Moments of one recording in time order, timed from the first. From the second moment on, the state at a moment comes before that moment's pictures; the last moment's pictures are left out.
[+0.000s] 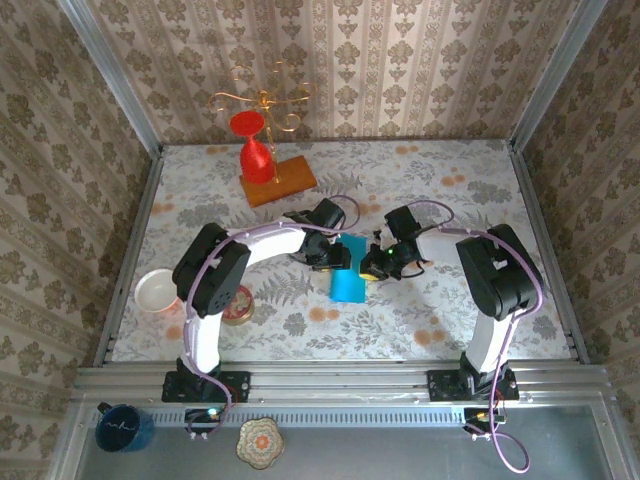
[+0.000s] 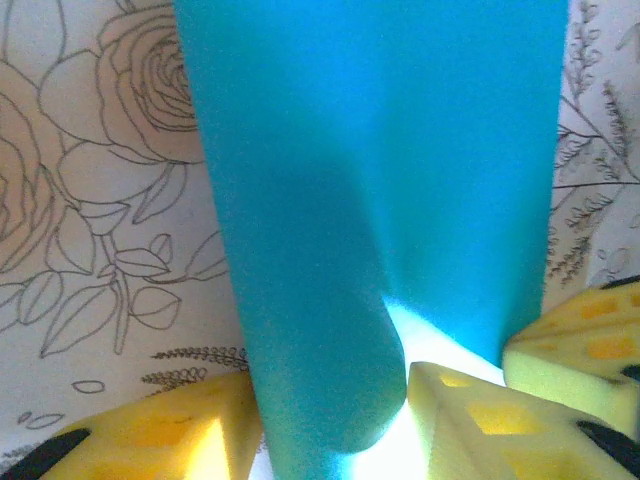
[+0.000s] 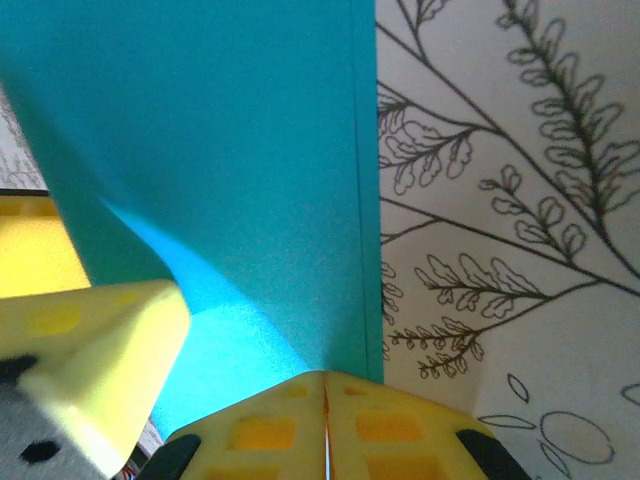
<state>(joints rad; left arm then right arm) -0.77 1.98 1.31 -0.54 0.26 -0.59 0.36 1.84 0.93 -0.31 -0.60 0.63</state>
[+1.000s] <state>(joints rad) -0.76 1.90 1.23 -0.41 0.44 -0.72 0.36 1.91 1.01 -0.37 -0.67 0.45</state>
